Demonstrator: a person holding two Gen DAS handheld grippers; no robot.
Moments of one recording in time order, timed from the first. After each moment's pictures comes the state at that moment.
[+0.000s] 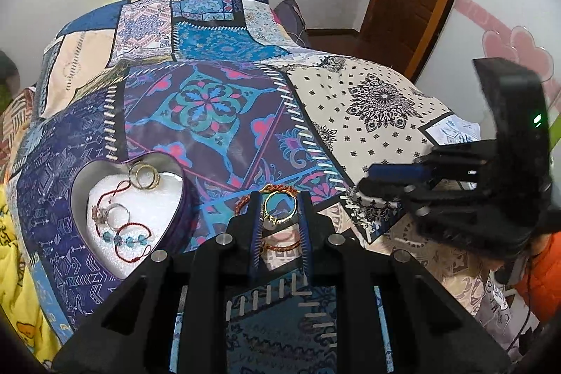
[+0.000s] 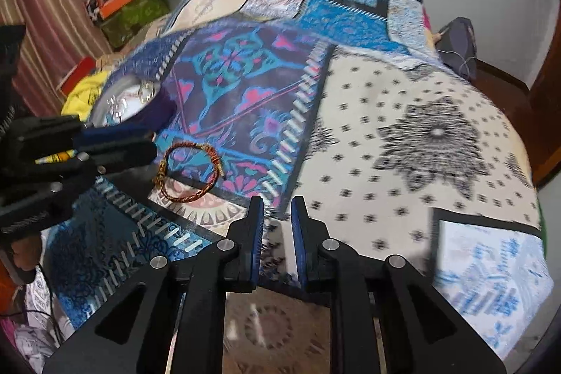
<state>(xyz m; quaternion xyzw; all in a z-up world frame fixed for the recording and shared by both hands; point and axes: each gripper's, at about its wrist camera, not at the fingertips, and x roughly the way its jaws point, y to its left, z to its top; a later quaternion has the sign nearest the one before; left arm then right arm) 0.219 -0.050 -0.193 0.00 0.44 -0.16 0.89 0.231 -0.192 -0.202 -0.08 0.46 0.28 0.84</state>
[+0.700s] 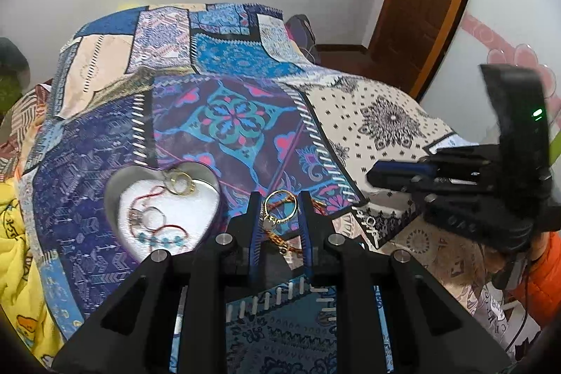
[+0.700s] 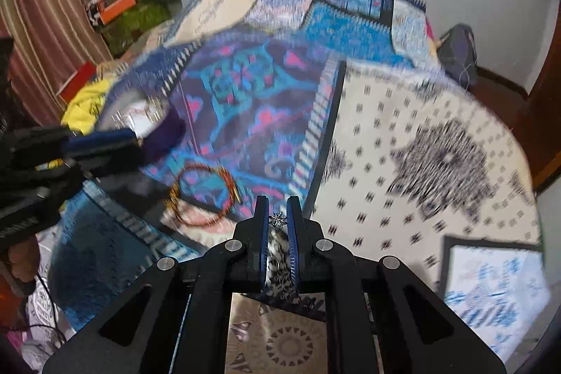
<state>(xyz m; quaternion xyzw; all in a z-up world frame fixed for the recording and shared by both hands) 0.211 -0.026 -0.171 -0.02 0.41 -0.14 0.90 0.228 -0.186 -0.168 -0.06 0.43 0.28 0.86</state>
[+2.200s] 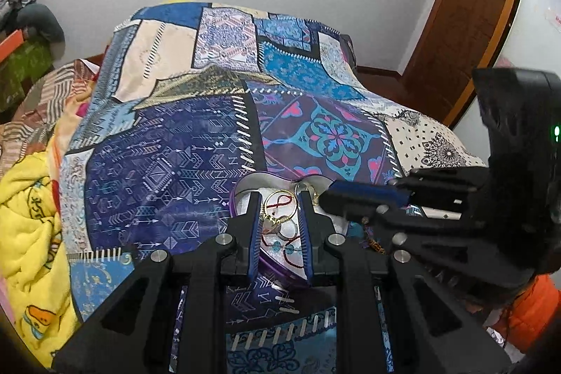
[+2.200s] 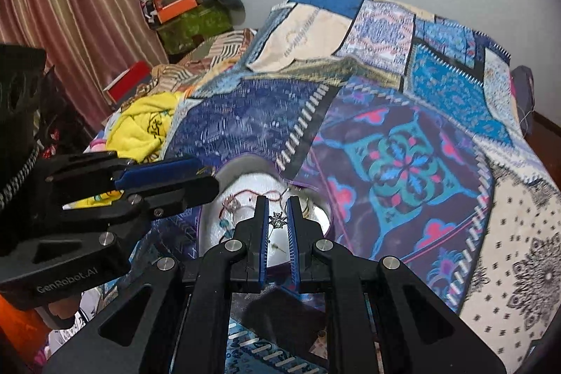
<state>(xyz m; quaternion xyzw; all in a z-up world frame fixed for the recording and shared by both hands) 0.221 0.073 -0.170 -0.07 0.40 -0.08 0.91 0.242 -0.049 -0.171 -0.07 0.41 0.39 0.82</state>
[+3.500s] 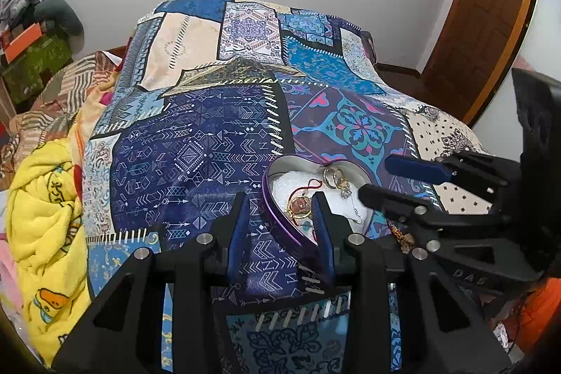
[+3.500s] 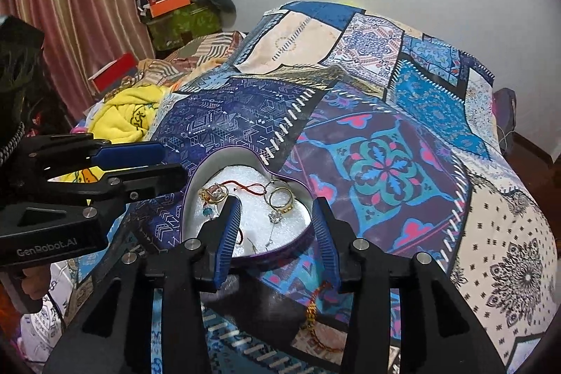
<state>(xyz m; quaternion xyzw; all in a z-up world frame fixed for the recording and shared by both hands) 0.204 0.083 -0.168 -0.06 0.41 -0.03 0.91 0.227 -0.058 -0.161 -0.11 0.37 0.35 0.85</state>
